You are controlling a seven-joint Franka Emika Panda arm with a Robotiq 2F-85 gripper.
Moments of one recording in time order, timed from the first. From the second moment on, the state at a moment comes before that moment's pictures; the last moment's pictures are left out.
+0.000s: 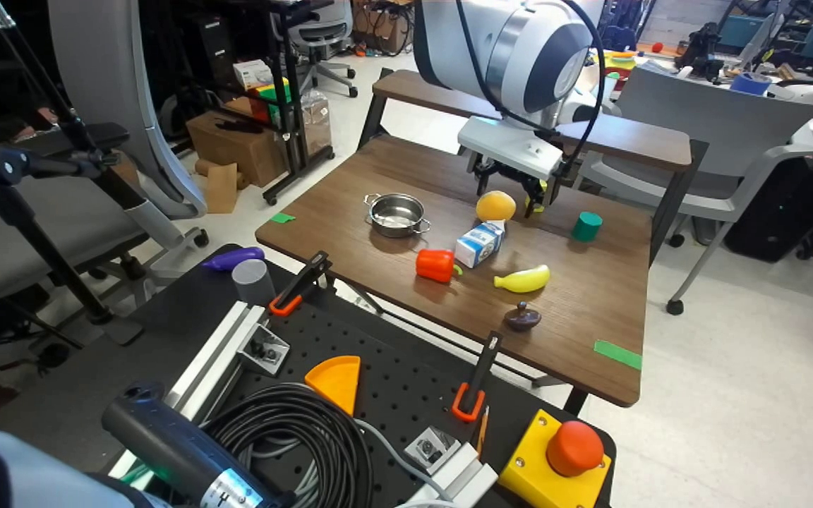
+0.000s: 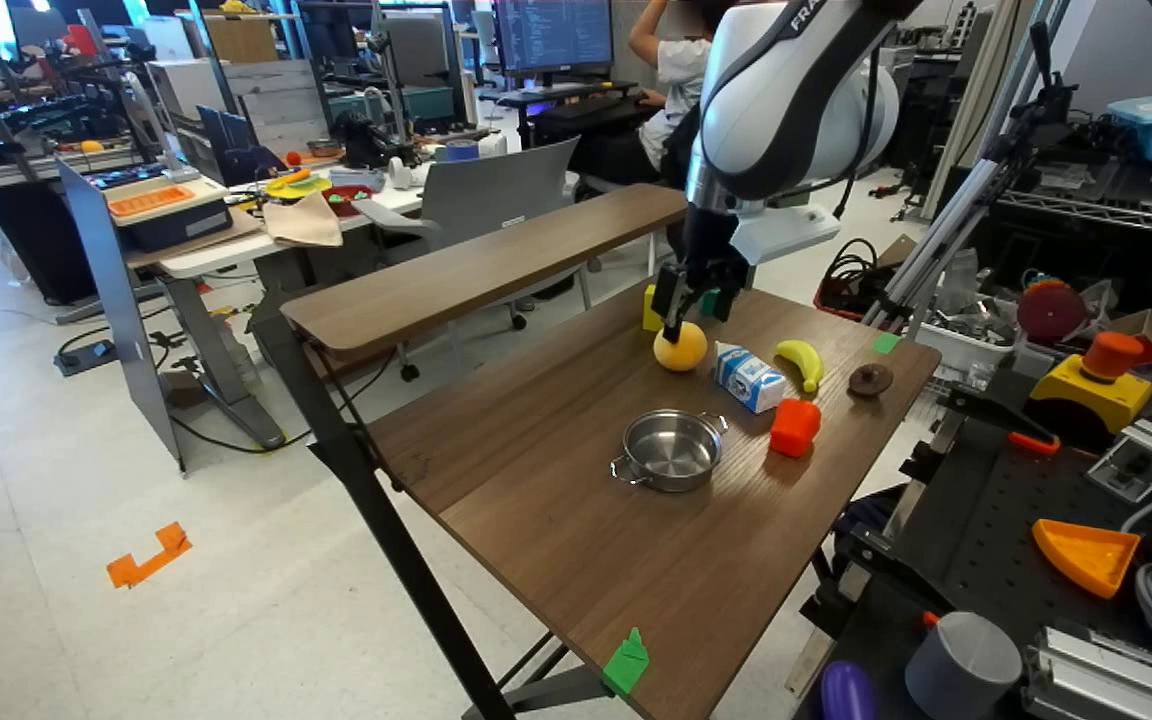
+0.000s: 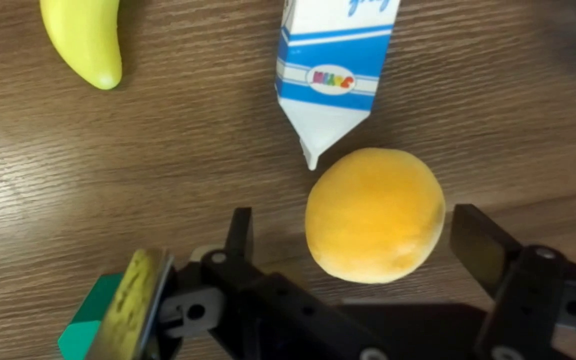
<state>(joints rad) -0.01 0.67 -0.03 -1.93 0.07 2.69 0.00</state>
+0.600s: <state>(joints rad) -0.01 0.74 -0.02 -1.87 0.06 2.69 -0.02</state>
